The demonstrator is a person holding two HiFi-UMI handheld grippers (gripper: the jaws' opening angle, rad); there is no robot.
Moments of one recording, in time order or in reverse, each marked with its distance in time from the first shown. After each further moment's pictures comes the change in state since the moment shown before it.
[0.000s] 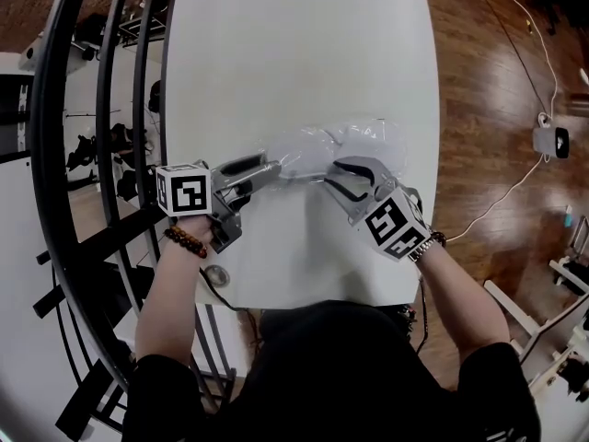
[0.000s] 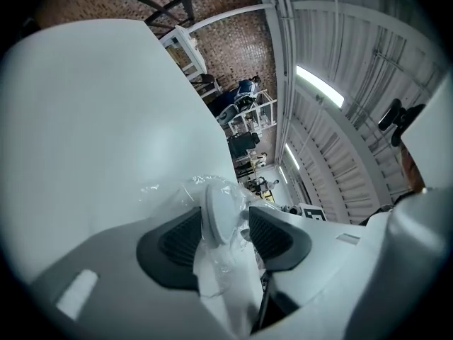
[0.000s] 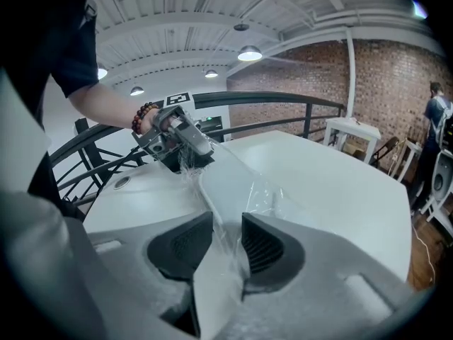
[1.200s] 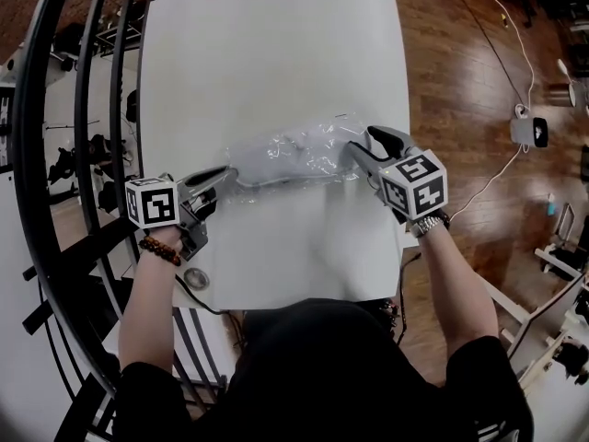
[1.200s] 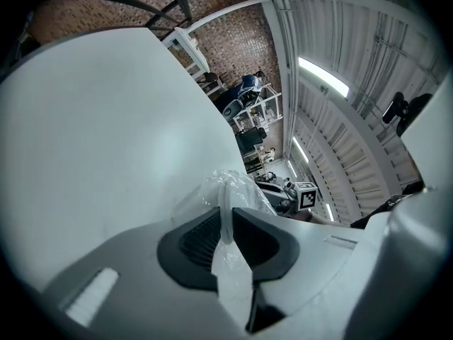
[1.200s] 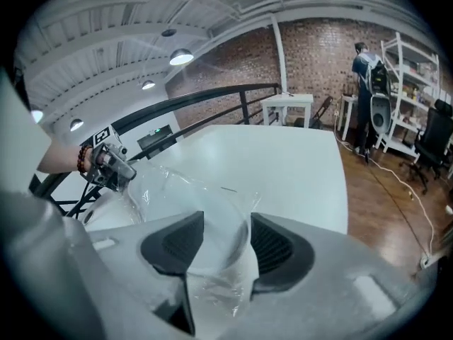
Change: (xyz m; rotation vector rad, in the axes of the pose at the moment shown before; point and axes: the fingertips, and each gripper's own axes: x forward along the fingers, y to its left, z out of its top) left arm -0.024 0.025 -0.012 0.034 0.029 0.095; right arm -0.055 -0.117 -0.058 0.429 0.027 -0.251
